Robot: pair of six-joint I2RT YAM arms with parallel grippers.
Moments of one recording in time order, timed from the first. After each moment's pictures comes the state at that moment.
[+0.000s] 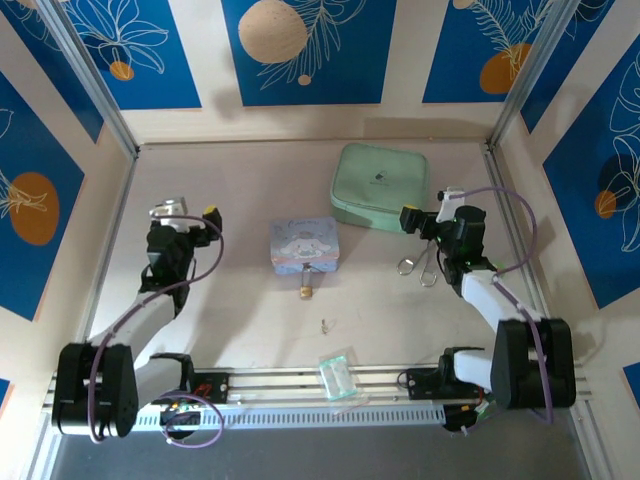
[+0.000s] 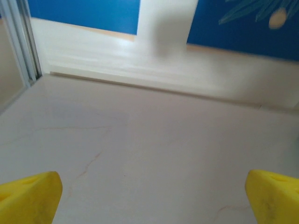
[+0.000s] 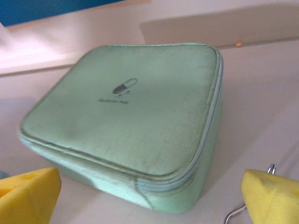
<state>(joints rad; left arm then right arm) -0.06 1.09 0.41 0.50 -0.06 -0.25 0.00 1.16 0.53 0.27 -0.21 0.19</state>
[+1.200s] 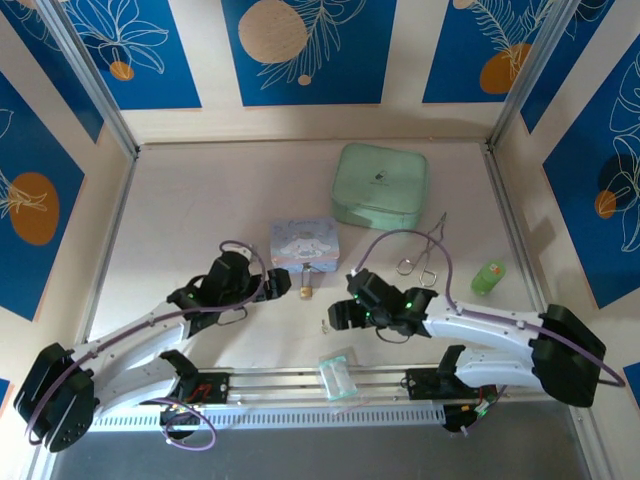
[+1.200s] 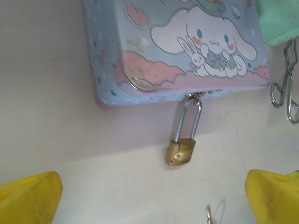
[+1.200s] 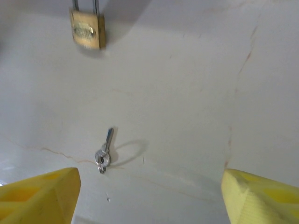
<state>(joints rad) -0.70 1.00 0.47 -0.19 0.04 -0.78 1.02 1.16 0.54 -0.39 0.05 0.76</state>
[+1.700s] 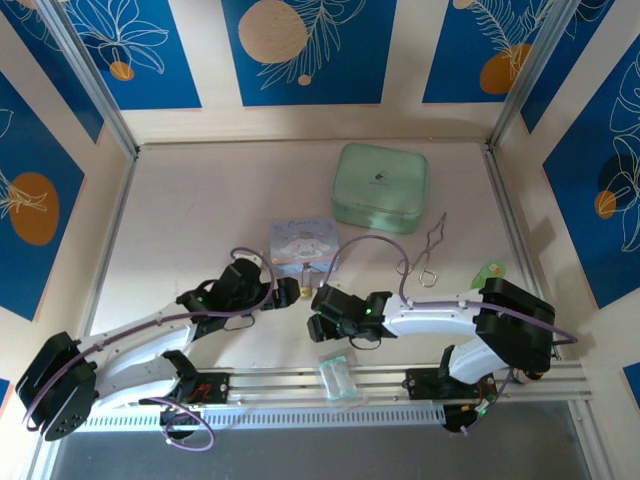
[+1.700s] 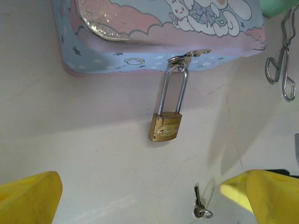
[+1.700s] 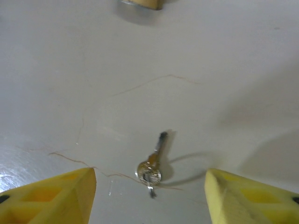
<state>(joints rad) -0.79 1.04 0.46 -0.17 0.03 -0.85 1.18 1.46 0.68 -0.32 0.10 0.84</state>
